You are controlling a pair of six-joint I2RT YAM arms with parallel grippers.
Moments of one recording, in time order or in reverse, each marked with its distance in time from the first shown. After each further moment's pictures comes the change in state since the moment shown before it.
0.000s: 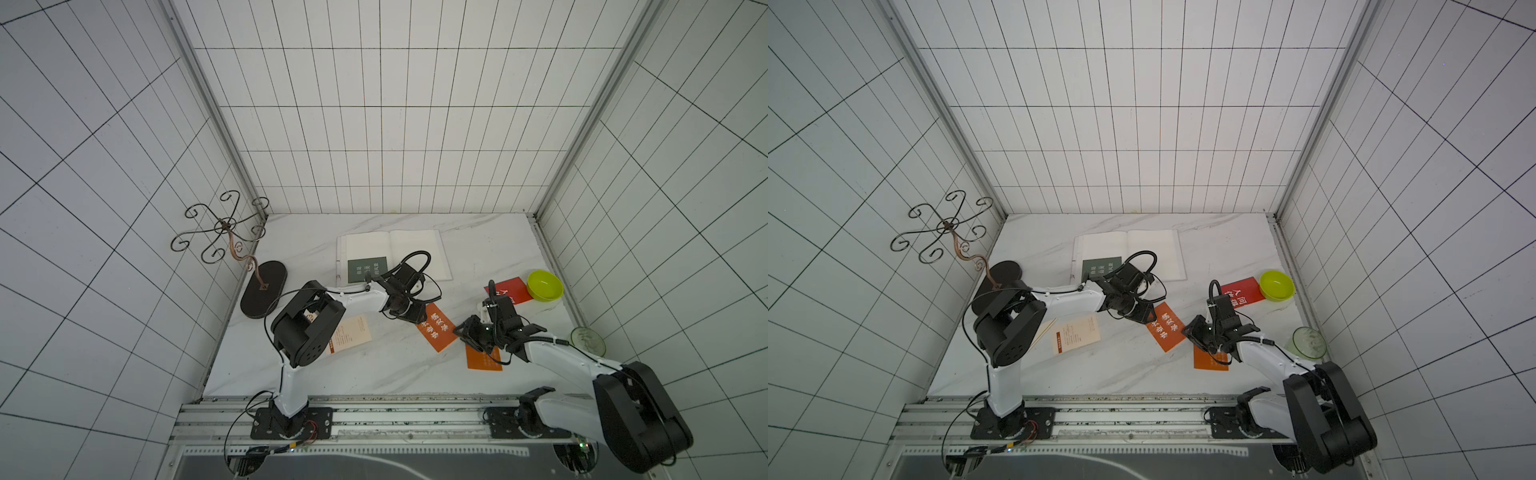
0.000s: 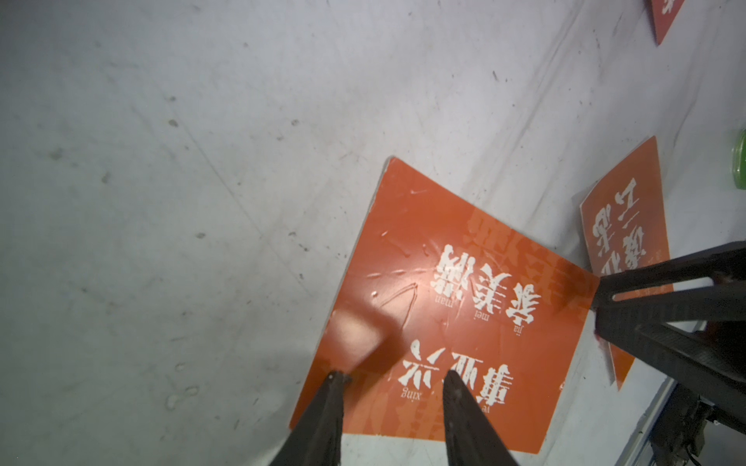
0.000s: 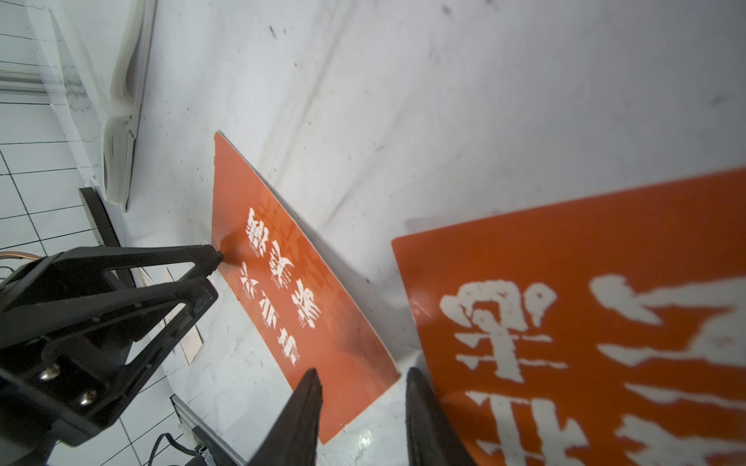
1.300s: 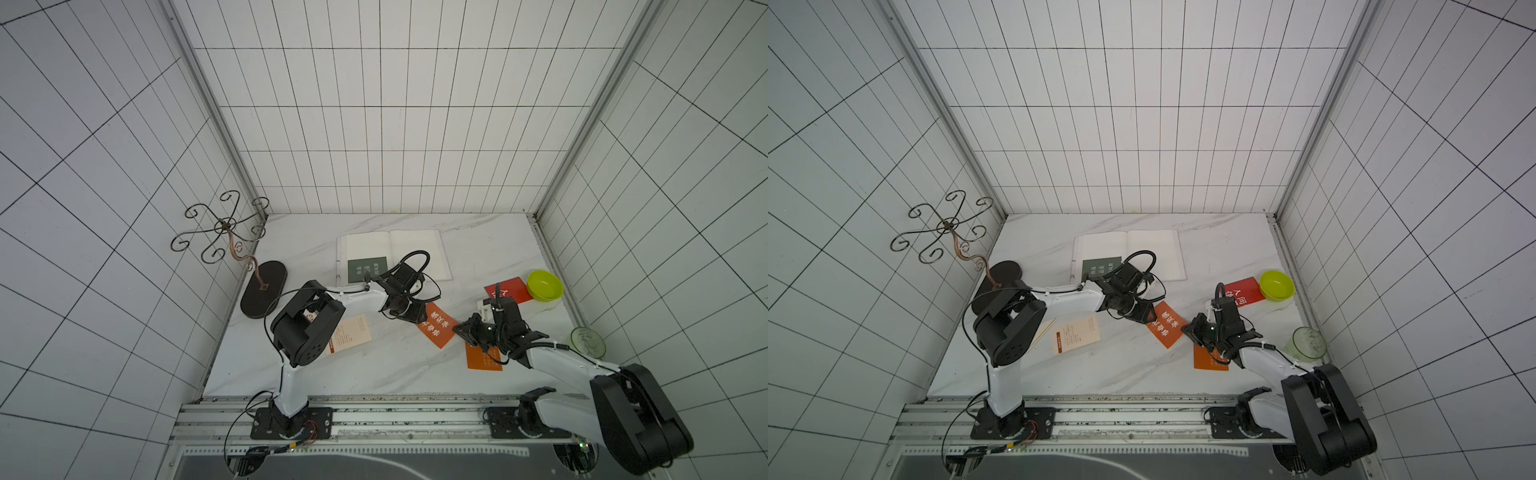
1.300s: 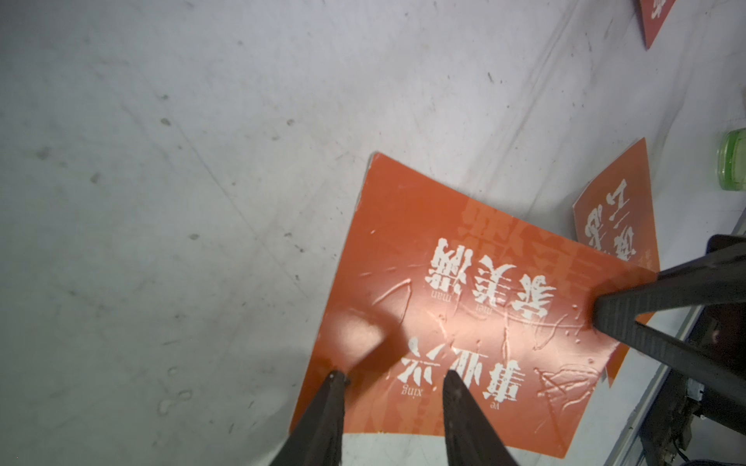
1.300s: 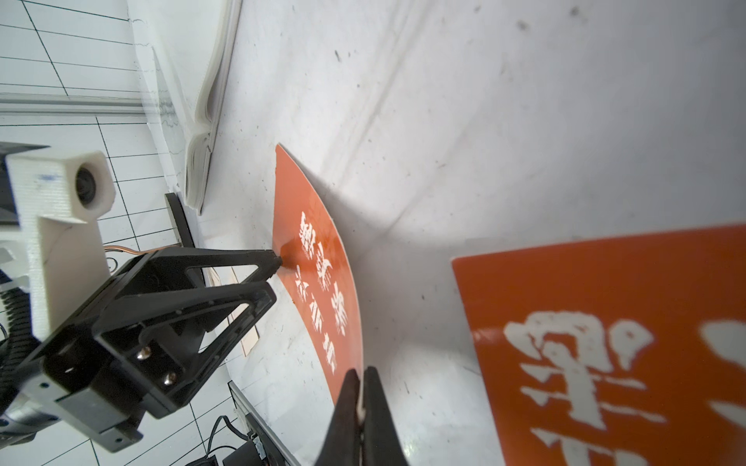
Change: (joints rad) left arm 0.017 -0.002 -0.005 0.009 0.021 -0.005; right arm -0.034 -0.027 -0.068 0.185 -0.094 0.062
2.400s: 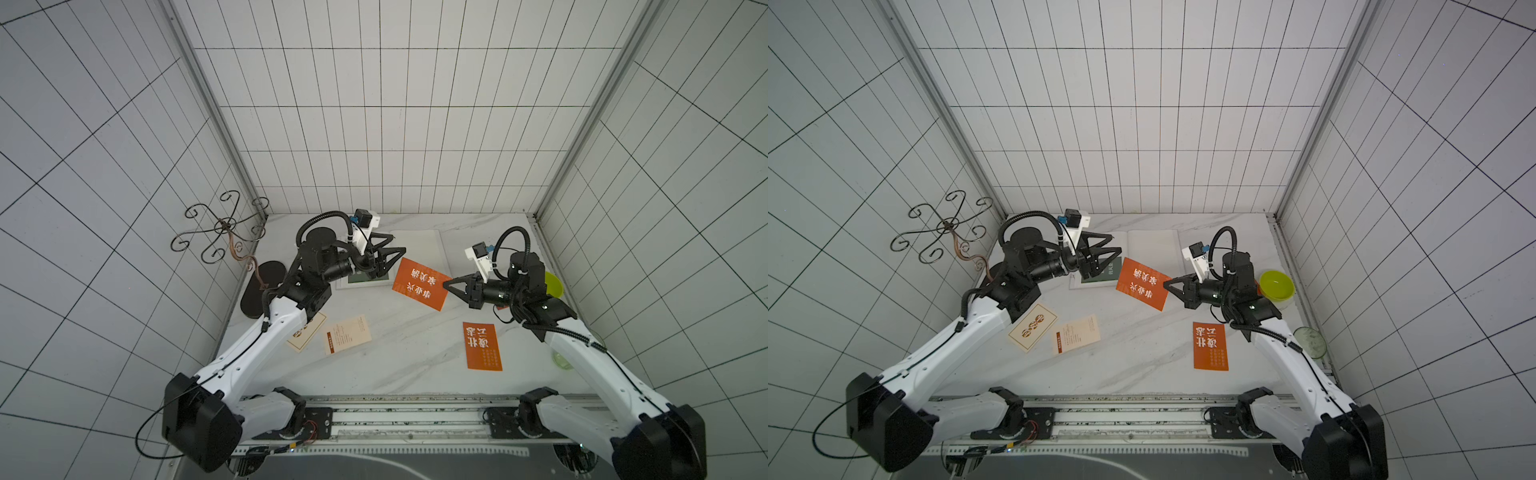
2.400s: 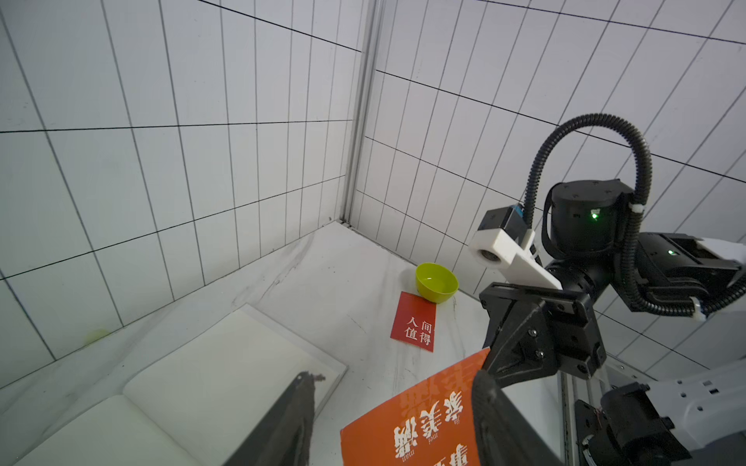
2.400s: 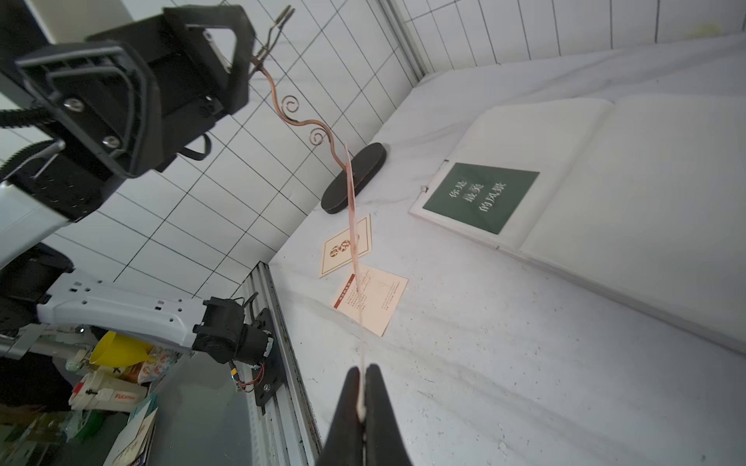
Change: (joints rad) left arm 0.286 -0.730 -0.171 0.441 0.295 0.224; right arm -0.004 -0.140 0.468 -0.153 -0.390 -0.721
